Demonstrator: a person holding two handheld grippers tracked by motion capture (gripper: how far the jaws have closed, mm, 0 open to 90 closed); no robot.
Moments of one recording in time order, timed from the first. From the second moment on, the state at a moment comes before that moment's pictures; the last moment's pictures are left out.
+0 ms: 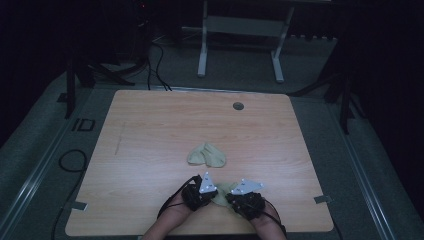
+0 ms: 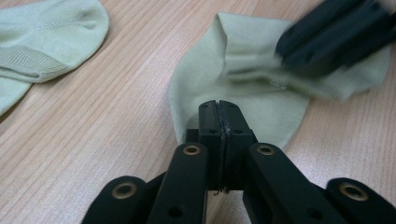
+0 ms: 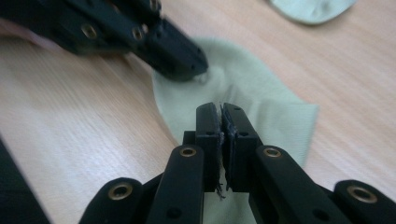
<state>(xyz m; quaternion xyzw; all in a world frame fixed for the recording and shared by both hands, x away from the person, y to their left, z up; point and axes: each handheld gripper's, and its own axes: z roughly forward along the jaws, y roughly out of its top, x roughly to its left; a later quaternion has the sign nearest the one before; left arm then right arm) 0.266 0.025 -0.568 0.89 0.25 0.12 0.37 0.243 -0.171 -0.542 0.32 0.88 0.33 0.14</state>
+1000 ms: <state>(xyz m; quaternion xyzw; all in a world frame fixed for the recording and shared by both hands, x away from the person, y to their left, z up) 0.275 0.023 -0.568 0.89 0.23 0.09 0.37 0.267 -0.279 -0.547 0.45 0.82 0.32 0.16</state>
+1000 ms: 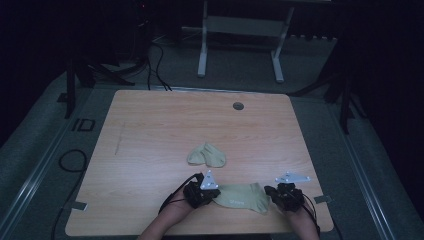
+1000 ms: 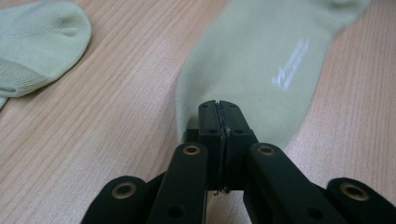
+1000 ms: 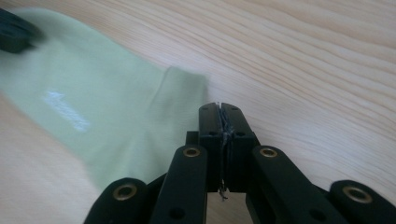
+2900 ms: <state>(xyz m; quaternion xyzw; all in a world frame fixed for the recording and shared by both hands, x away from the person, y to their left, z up) 0.236 0.115 -0.567 0.83 0.33 0.15 0.43 0.399 -0.056 -0.551 0.37 0.87 0.27 0.17</state>
